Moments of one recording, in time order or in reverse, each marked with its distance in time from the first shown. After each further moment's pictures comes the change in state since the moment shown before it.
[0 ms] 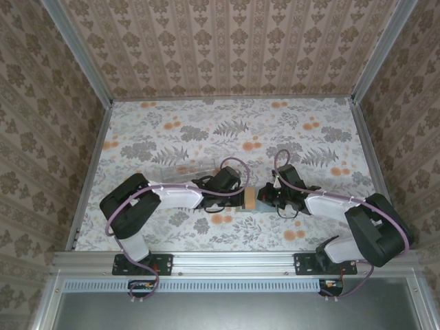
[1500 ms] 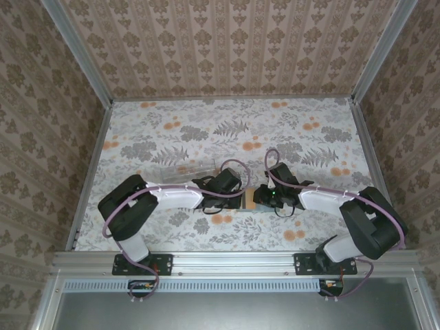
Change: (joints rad) left arm -0.015 -0.006 0.024 -0.113 -0.051 0.052; right arm 0.055 0.074 0.093 -0.132 0.032 -0.113
